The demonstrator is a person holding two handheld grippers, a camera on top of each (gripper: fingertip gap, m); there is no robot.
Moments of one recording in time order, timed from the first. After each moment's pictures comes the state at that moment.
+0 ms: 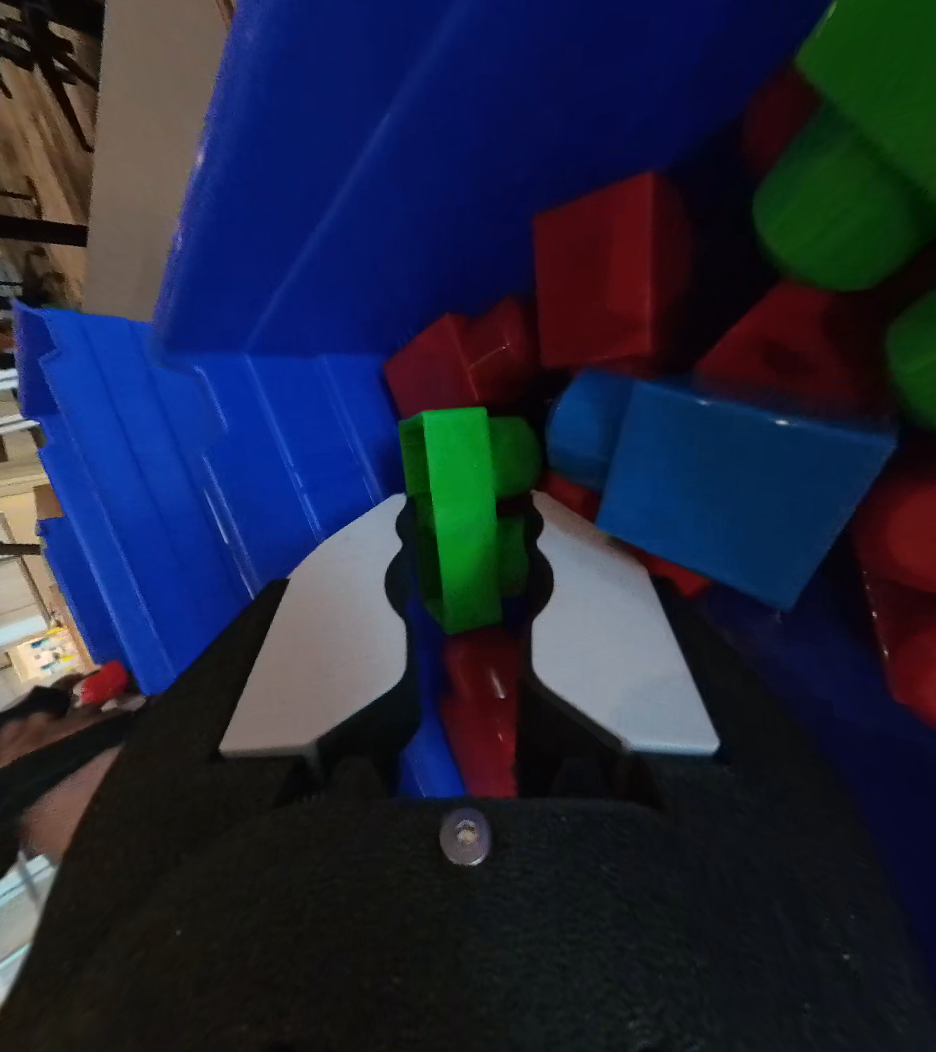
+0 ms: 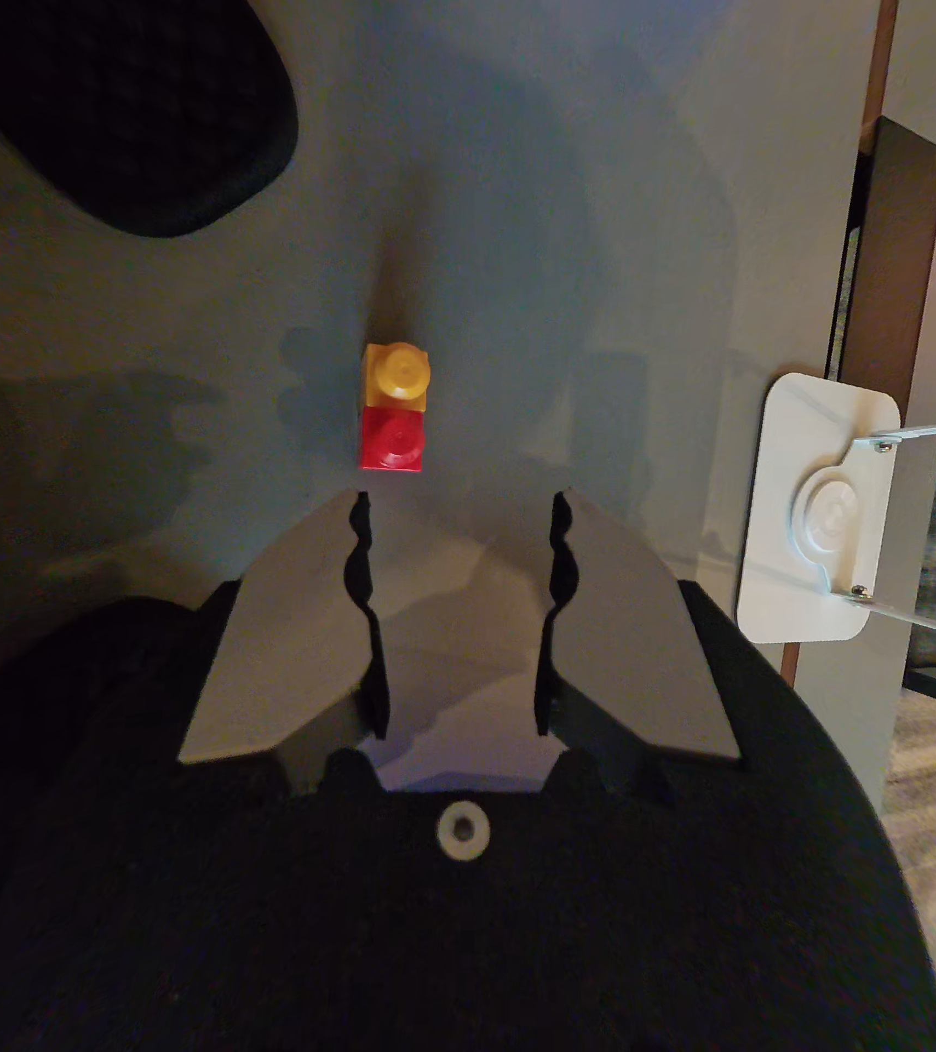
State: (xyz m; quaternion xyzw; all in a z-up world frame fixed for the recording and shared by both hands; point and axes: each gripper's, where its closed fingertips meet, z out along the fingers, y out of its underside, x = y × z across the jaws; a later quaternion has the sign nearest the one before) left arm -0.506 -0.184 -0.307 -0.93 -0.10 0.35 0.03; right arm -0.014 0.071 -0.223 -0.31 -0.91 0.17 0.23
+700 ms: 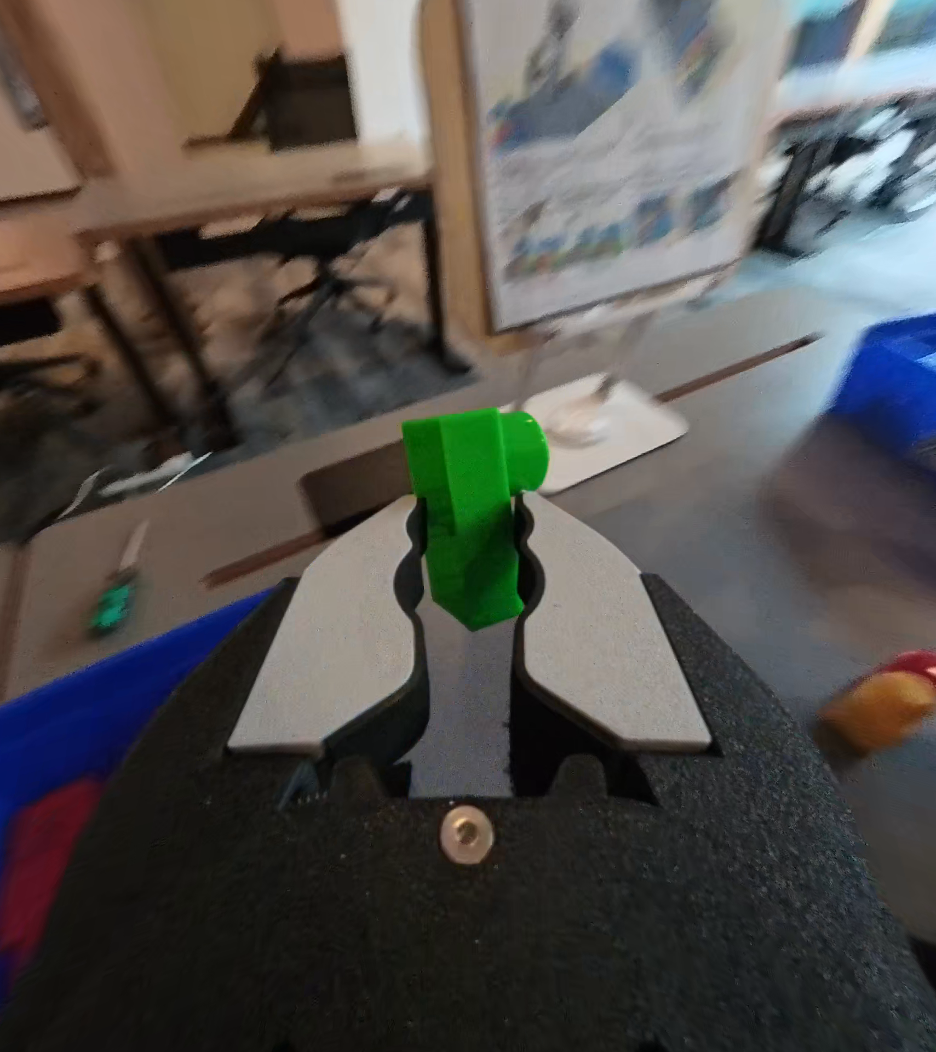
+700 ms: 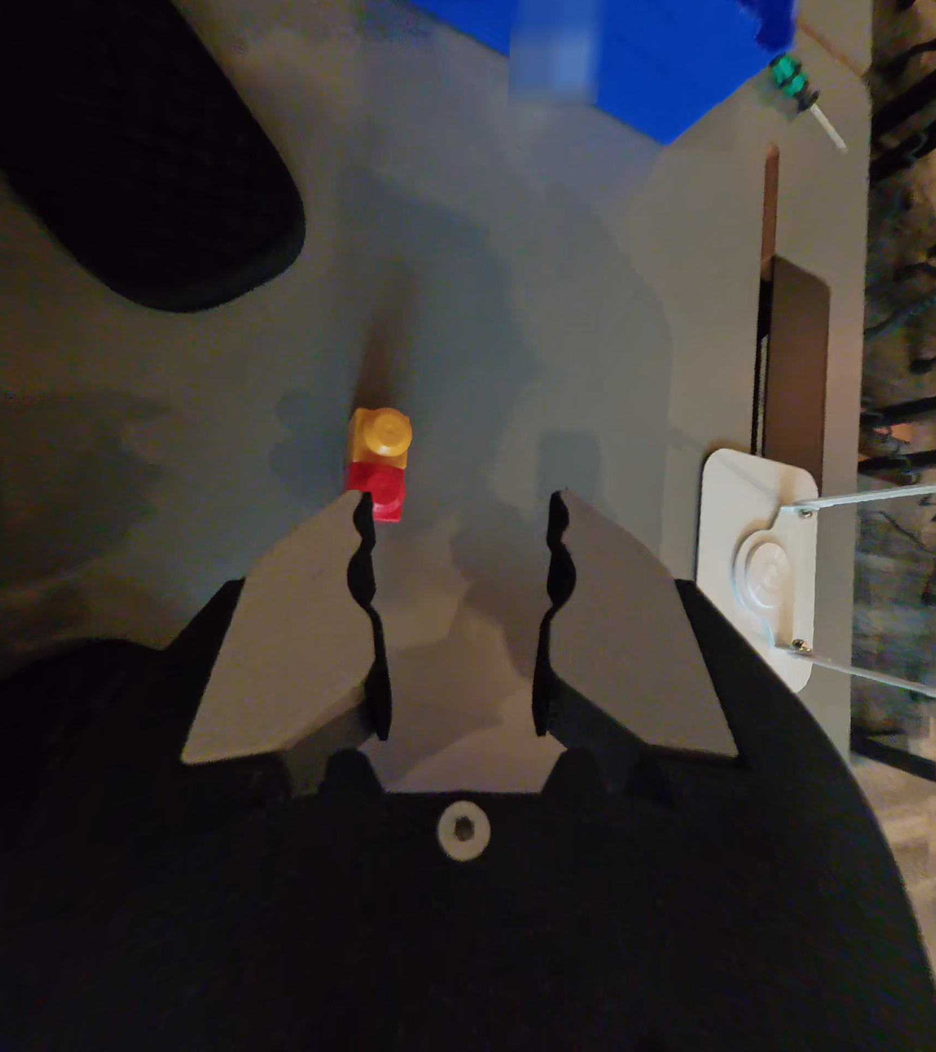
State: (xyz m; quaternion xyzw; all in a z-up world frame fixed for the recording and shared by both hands) left arm -0.309 -0.042 -0.120 -0.79 -0.09 0.10 0.60; right arm -0.021 0.061 -0.198 -0.27 -0.89 0.22 0.28
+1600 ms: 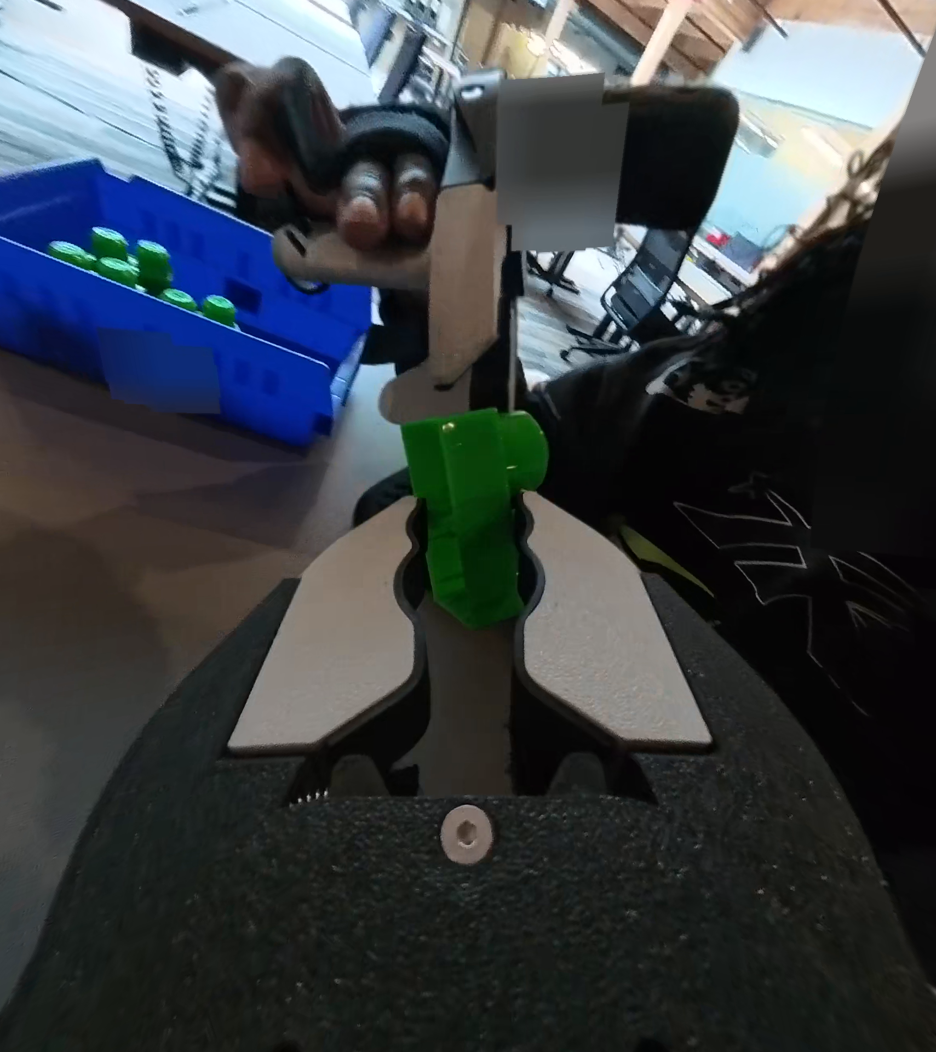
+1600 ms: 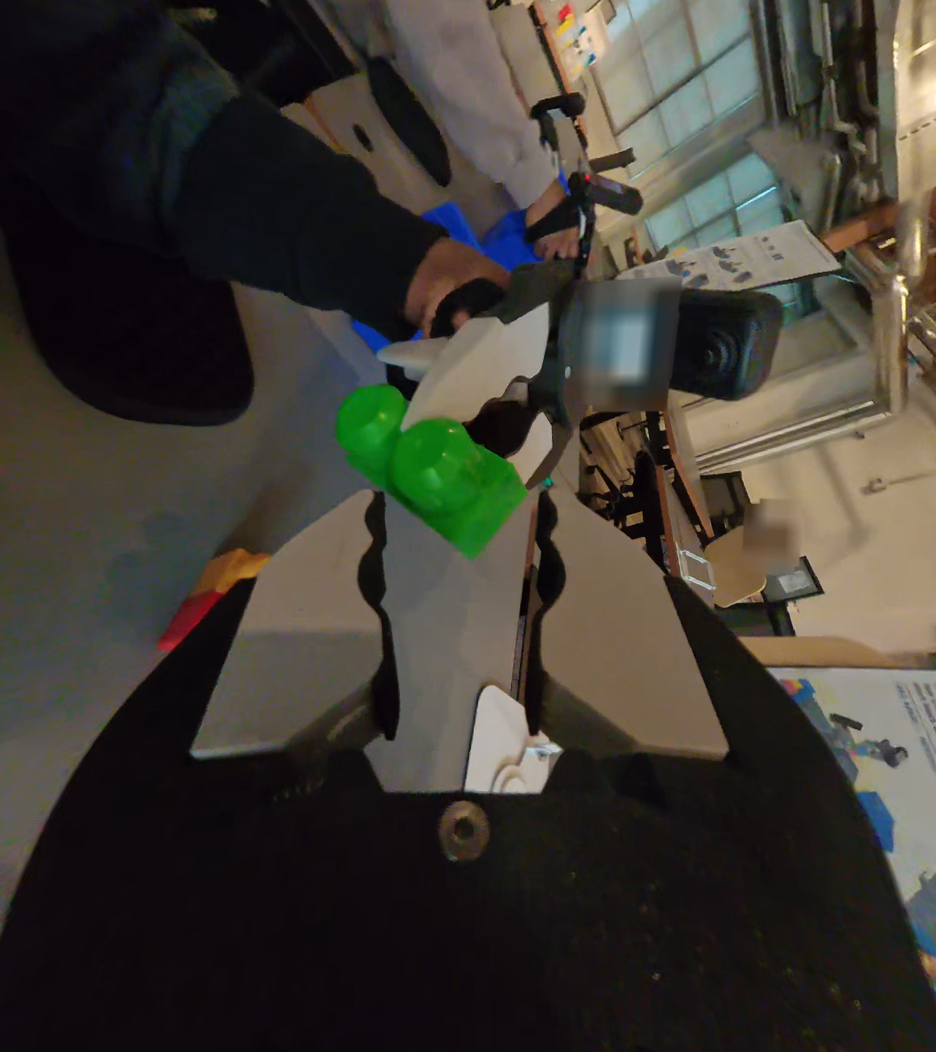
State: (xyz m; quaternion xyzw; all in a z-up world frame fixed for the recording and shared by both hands) left arm -0.005 0.017 -0.139 -0.73 0.26 -0.44 0.45; right arm -0.013 0.024 -0.125 0.01 -0.81 0.33 0.49
